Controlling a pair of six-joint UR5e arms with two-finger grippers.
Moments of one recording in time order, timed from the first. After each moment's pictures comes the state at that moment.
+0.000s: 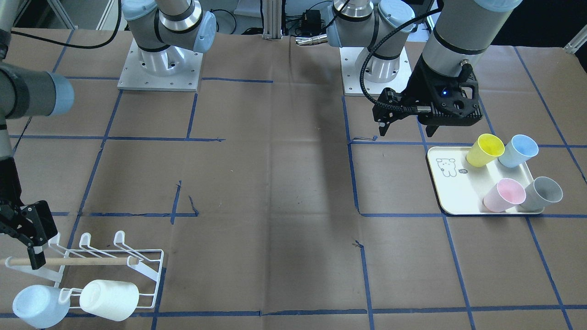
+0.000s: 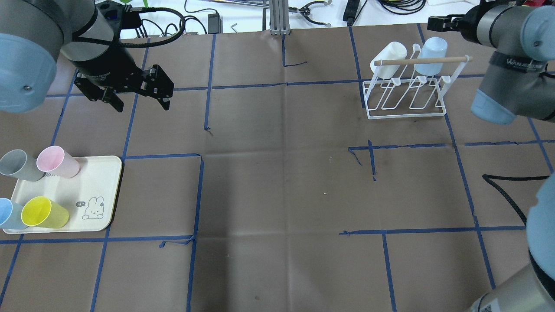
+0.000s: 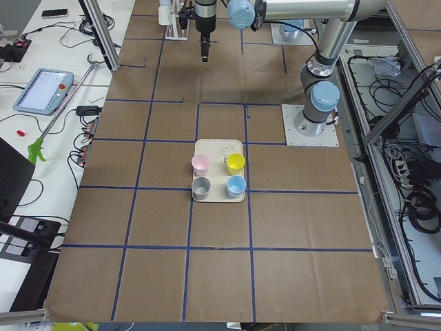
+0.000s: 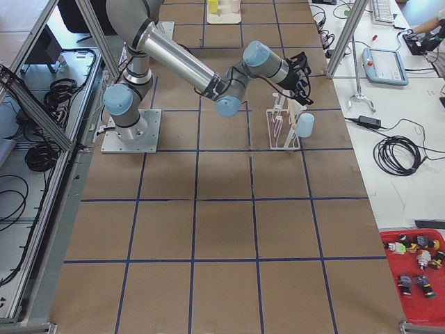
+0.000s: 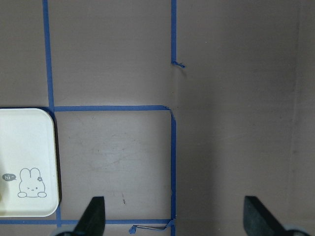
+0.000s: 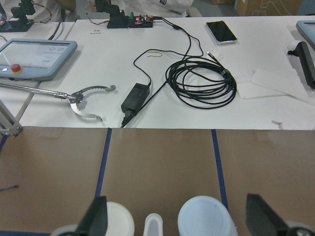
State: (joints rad) left arm -1.53 -1.58 -1.61 -1.49 1.57 0.04; right arm 1.27 -1.31 1.76 -2.79 -1.27 -0.21
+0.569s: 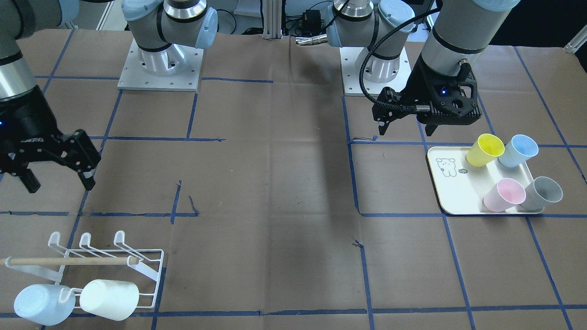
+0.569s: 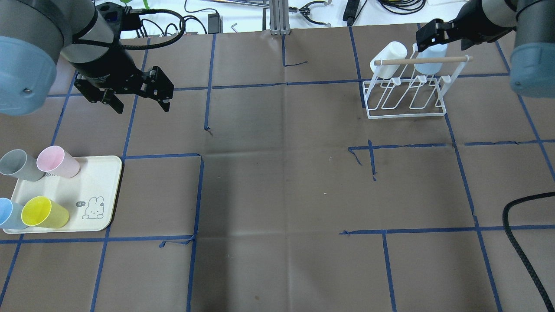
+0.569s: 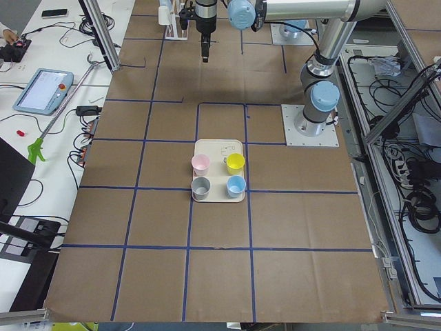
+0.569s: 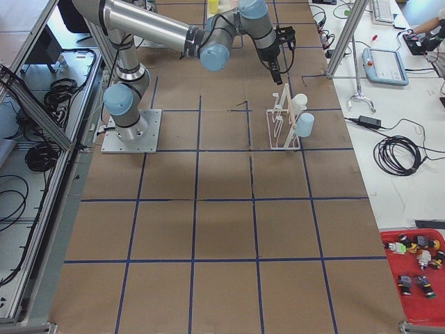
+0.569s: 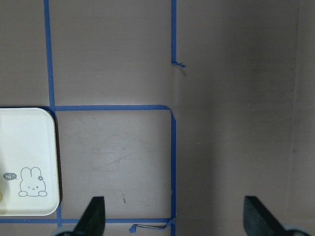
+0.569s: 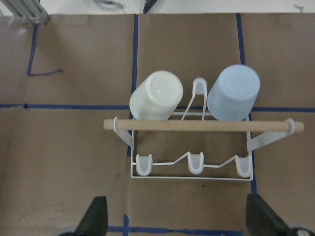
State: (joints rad) left arm -1.53 -1.57 -1.62 -1.49 1.57 0.04; right arm 1.38 -1.53 1.71 -2.10 -1.45 -0.19
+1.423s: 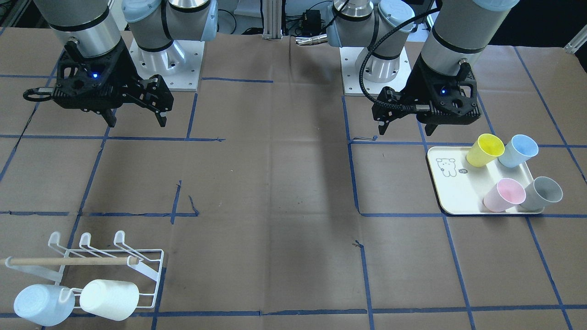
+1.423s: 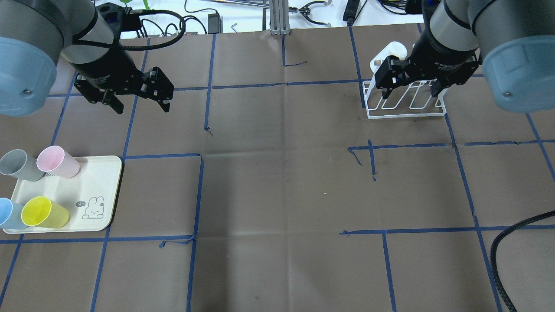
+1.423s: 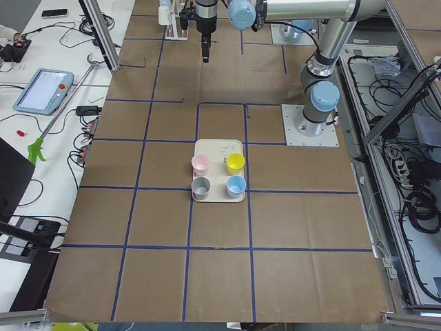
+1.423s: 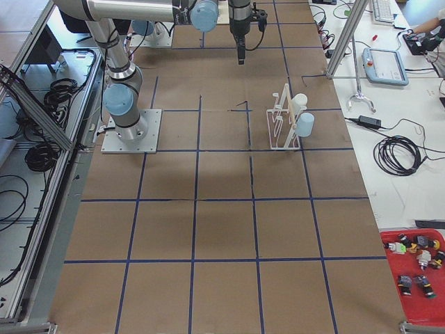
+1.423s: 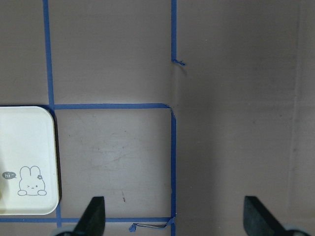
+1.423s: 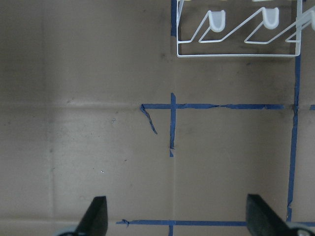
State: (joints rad) left arm -1.53 -1.57 -1.62 -1.49 1.57 0.04; right arm 1.56 -1.61 1.66 -1.68 -1.54 -0.02
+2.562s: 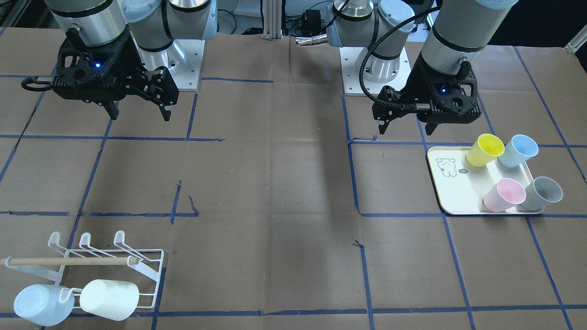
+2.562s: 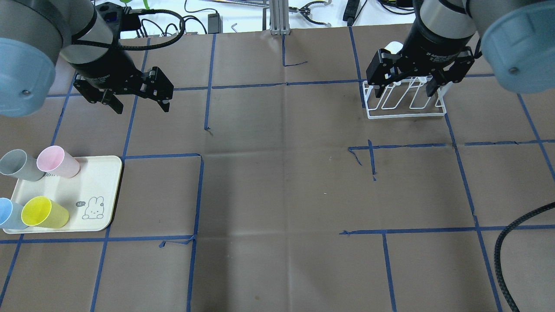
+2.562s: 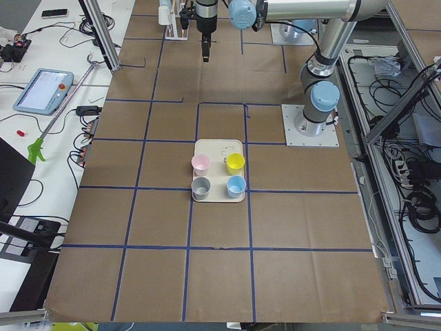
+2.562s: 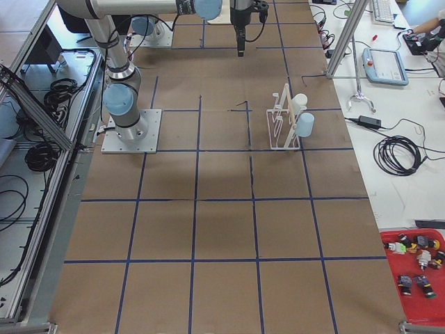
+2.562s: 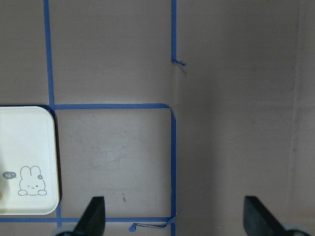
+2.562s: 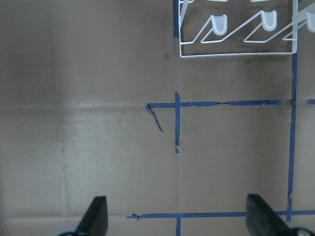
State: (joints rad) left arm -1.53 -1.57 -1.62 -1.49 1.57 0.04; right arm 1.60 -1.58 1.56 -1.62 -1.56 0.05
